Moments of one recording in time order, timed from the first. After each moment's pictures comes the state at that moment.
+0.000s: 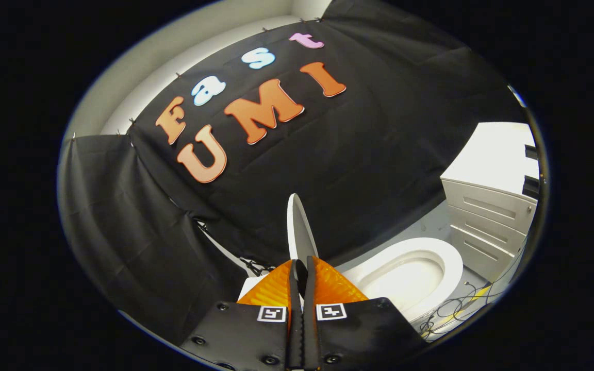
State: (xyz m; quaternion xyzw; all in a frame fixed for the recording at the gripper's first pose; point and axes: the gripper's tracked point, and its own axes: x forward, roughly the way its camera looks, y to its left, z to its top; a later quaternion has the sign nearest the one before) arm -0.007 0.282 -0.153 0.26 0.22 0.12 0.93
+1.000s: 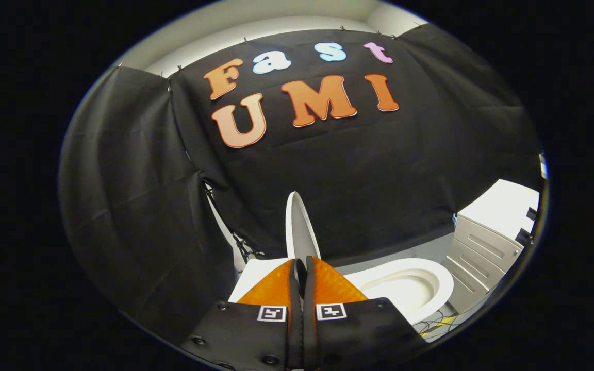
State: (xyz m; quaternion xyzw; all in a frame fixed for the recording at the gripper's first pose) arm -0.044 0.415 -0.133 0.11 0.21 0.15 0.96
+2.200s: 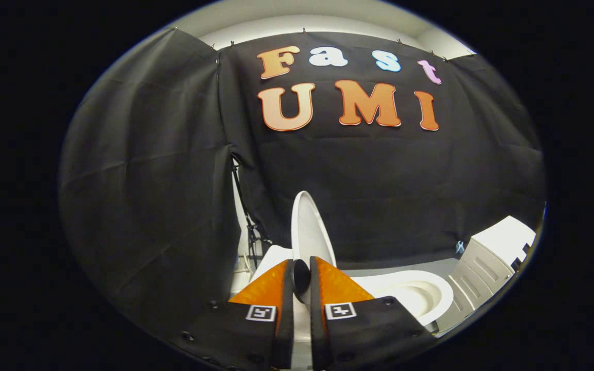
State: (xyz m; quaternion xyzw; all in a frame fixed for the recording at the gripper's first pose) arm -0.085 0.522 -0.152 0.02 0.21 0.21 0.95
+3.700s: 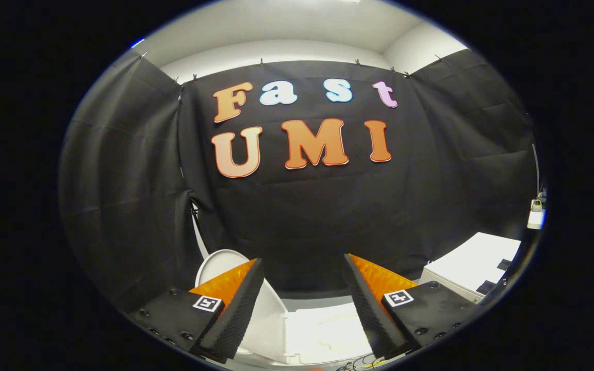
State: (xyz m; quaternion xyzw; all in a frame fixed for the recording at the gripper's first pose) arm -0.017 0.332 -0.027 0.04 0.10 0.11 0.99
